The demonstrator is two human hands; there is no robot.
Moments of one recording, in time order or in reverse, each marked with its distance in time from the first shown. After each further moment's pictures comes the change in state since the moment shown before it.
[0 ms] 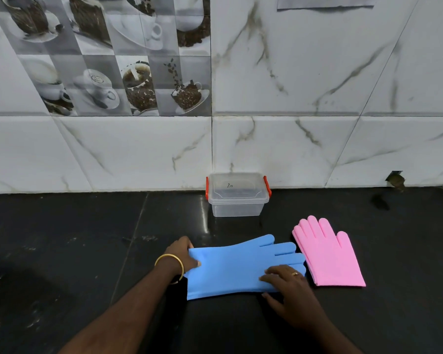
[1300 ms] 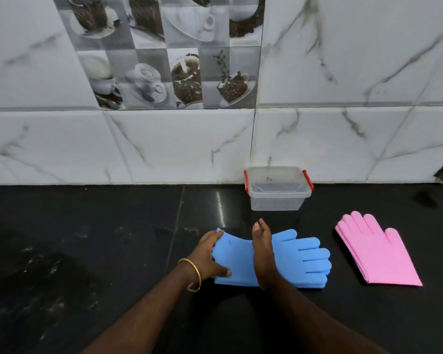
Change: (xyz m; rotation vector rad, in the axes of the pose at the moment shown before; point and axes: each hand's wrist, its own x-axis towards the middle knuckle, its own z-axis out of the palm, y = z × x) left_hand -0.051 -0.049 -0.035 -0.331 -0.098 0.210; right_hand 0.125 -0.162 0.059 1.126 0.269 0.536
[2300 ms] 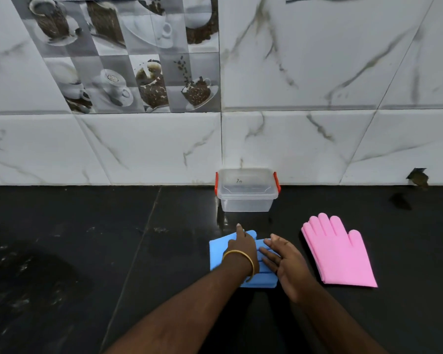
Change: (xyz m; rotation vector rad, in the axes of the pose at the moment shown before) left_hand 0.049 0.145 0.138 0.717 -0.080 -0.166; right_hand 0.012 0.001 -0.164 0.473 -0.048 0.273
